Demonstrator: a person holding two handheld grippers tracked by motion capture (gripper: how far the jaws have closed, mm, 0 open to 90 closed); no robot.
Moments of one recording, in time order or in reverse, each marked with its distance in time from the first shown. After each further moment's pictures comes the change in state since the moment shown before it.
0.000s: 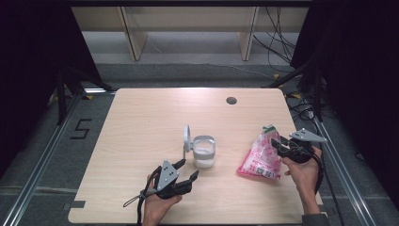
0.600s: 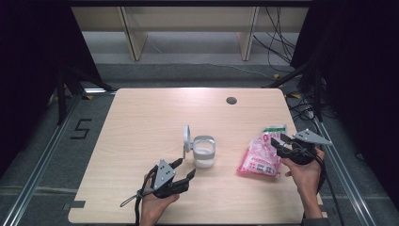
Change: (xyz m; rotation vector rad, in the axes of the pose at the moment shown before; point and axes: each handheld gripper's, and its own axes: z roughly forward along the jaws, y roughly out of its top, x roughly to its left) left arm 0.008 0.001 -0.005 -0.003 0.017 0.001; right arm 0.010 0.004 -0.013 -0.066 0.008 0.049
